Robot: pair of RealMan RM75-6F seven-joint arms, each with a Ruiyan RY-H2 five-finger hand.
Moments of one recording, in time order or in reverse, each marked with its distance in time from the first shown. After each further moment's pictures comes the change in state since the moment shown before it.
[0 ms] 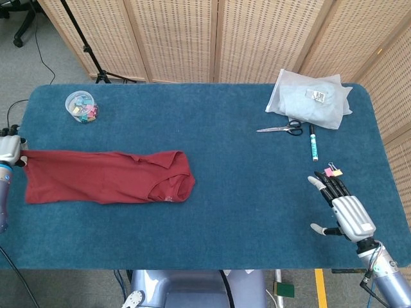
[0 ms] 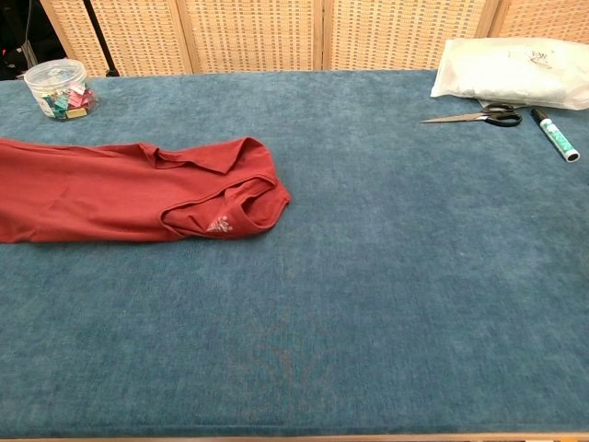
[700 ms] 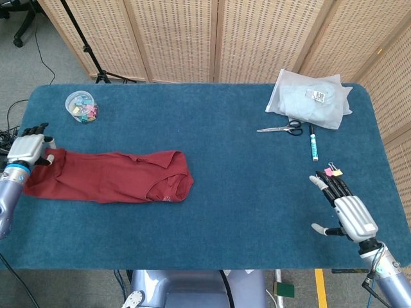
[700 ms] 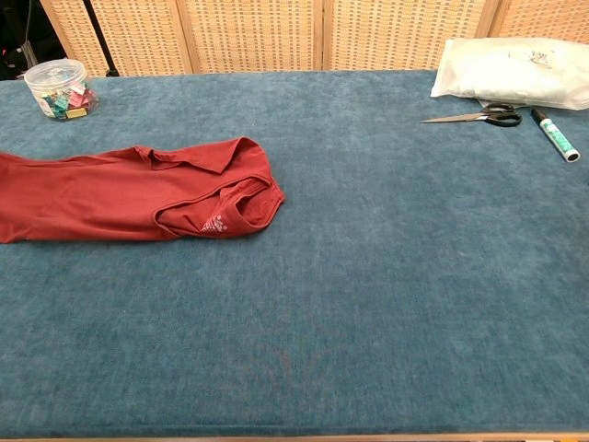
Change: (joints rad) left arm 0.008 0.132 -0.016 -0.340 0.158 0.111 -0.237; right arm -0.006 0.017 -0.002 -0.006 -0.016 0.017 0.035
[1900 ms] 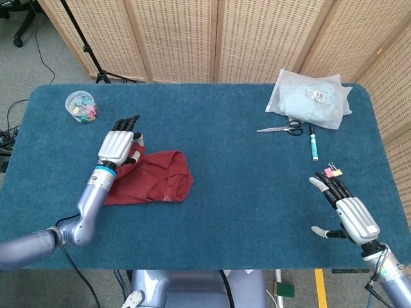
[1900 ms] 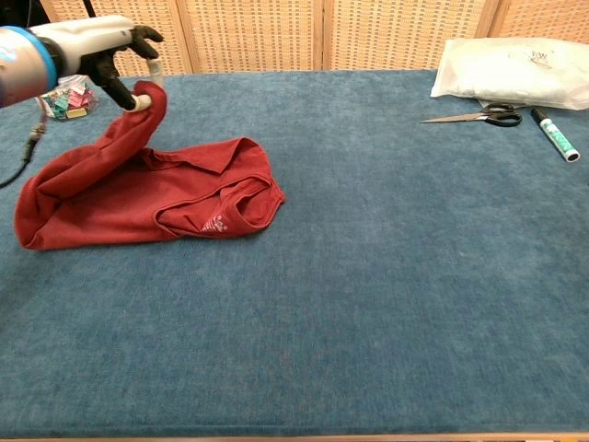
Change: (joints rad) left arm -0.197 -0.138 -0.133 -0.571 -0.424 0.356 0.693; right arm 0.001 0.029 -0.015 -0.006 -0.038 0.016 0.080
